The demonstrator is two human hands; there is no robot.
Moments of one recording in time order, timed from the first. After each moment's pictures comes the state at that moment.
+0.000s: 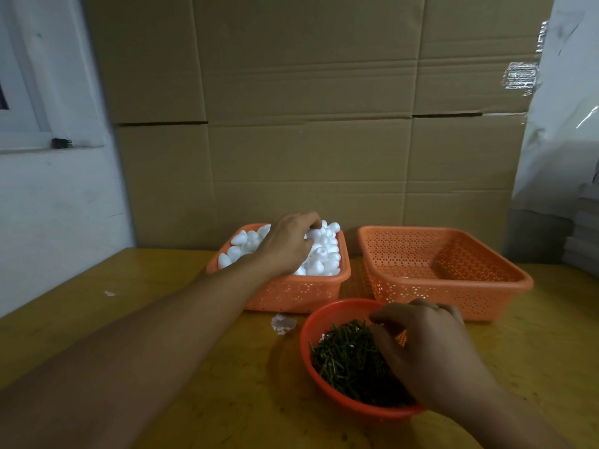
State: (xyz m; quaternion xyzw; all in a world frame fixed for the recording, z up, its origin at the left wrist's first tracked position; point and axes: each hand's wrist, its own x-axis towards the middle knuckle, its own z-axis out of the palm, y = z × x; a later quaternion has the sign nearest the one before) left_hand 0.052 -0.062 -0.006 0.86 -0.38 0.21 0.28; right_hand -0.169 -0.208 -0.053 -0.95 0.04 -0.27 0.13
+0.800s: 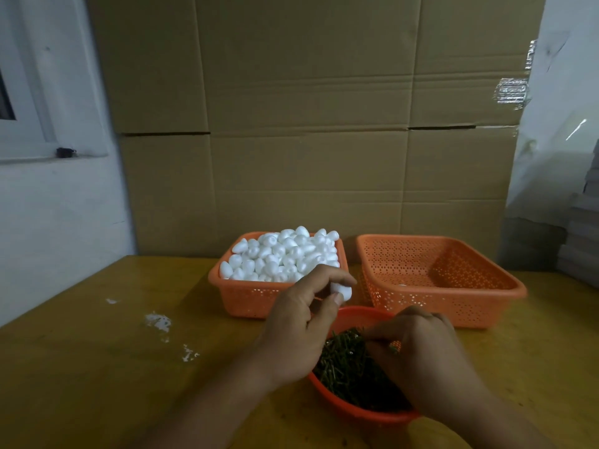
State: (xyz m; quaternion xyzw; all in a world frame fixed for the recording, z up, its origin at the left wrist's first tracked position) left_hand -0.081 -0.033 -0.043 0.71 -0.45 0.11 0.53; right_hand -0.172 -0.204 -0.046 -0.97 0.02 -0.23 0.11
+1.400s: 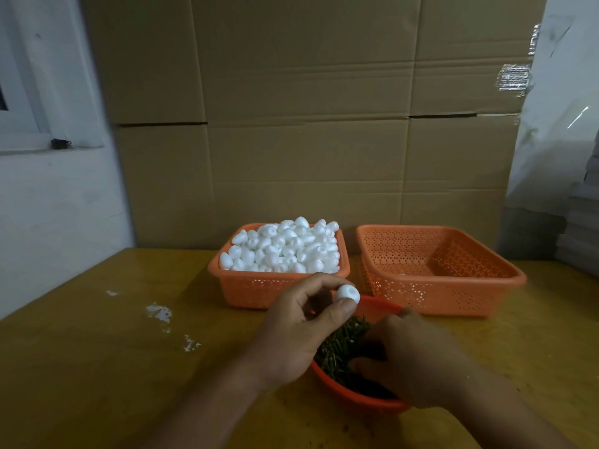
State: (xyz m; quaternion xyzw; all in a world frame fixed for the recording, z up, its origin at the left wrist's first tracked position) left_hand -0.087 -0.026 -0.055 0.67 -0.41 -0.02 0.62; right_hand -0.162 -0.198 -0.043 -1.00 0.02 -0.05 0.05
